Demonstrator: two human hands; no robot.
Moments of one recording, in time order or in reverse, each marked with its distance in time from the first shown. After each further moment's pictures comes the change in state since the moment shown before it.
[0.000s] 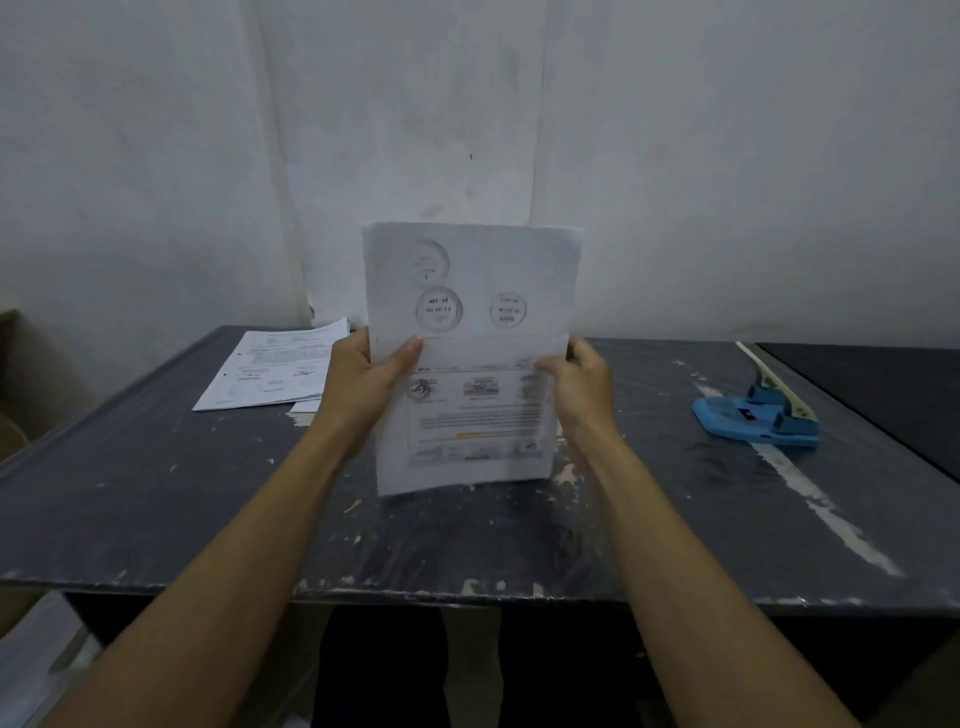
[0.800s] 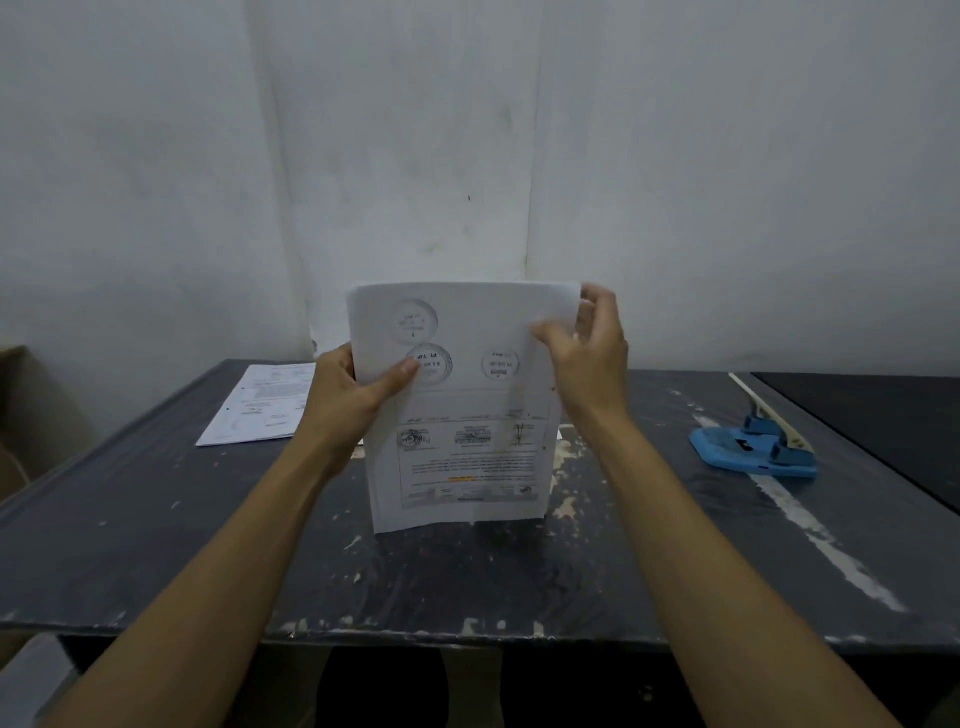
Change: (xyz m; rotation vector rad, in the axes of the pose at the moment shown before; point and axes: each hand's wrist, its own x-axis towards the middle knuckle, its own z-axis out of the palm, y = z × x) left_hand 0.002 0.028 -0.017 -0.096 -0.108 0.078; right_hand 0.005 -0.061 -0.002 -0.050 0.040 -0.344
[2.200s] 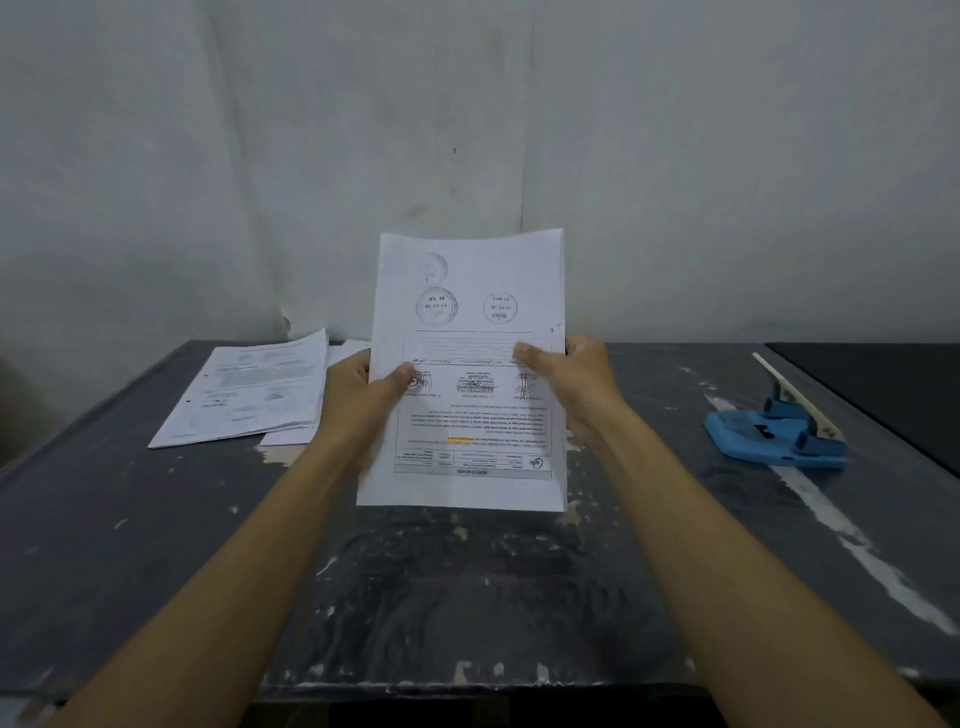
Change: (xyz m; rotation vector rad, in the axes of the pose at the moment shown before) left_hand 0.050 -0.064 0.031 0.103 0.150 -0.280; right_hand 0.047 0.081 0.012 0.109 -0.177 0.455
